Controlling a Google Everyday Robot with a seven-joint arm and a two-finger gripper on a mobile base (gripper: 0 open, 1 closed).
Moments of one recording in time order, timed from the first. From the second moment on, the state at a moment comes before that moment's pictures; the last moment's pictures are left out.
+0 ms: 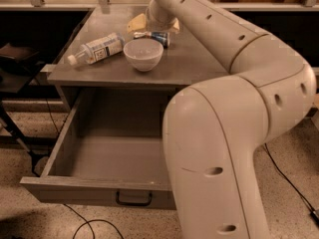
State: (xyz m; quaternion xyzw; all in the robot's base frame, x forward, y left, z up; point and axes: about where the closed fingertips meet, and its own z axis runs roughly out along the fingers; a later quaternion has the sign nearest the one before) arm 0.872 0.009 0.879 -0.10 0.92 0.10 0.37
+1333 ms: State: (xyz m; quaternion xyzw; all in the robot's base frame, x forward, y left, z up) arm 0.898 0.023 0.847 -0.12 0.93 0.09 0.33
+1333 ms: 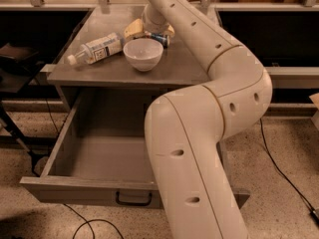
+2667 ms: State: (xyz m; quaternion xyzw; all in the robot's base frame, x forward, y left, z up) arm 0.899 0.022 0.841 -0.13 0.94 0.09 0.31
